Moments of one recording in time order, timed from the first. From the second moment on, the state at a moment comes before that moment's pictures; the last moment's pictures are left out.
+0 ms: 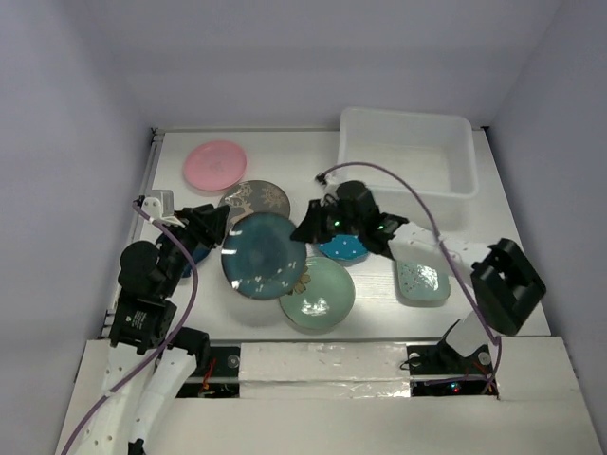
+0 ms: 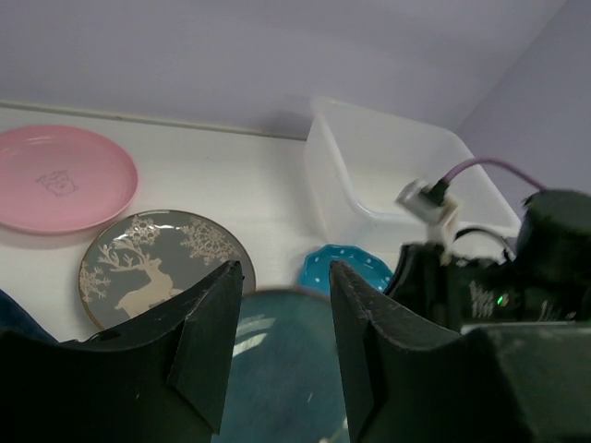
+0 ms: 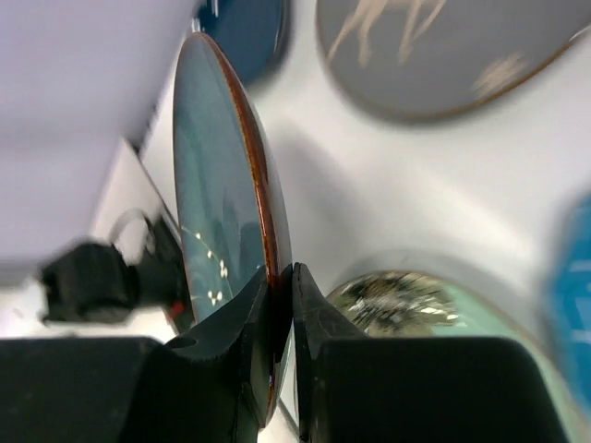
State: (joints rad) left arm -0.26 0.46 0.73 -0.22 0.08 -0.40; right arm 0.80 1.60 1.03 0.12 -0.38 0.65
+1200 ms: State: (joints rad) left arm -0.36 0.41 0.73 -0.23 0.07 -0.40; right arm -0.12 1.87 1.34 -0.18 -0.18 0.65
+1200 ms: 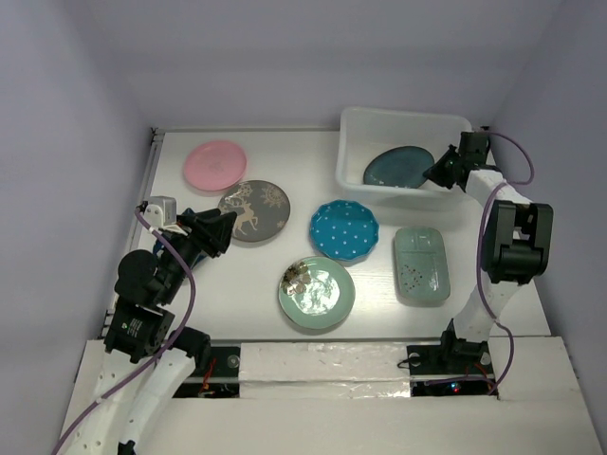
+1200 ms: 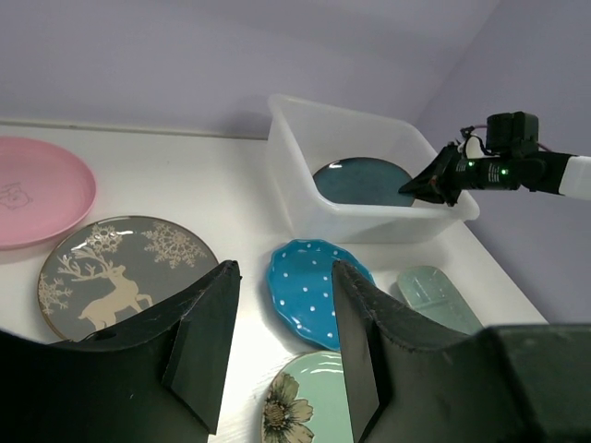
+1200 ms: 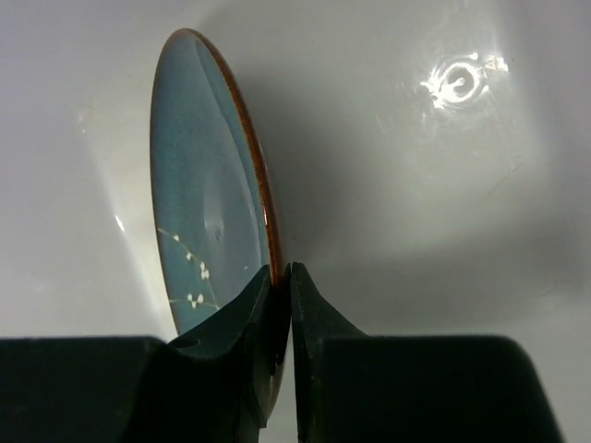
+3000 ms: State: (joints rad) left arm -0.36 0.41 0.73 -0.24 0.06 -0.40; right arm 0.69 1.22 0.36 0.11 -0.22 0.93
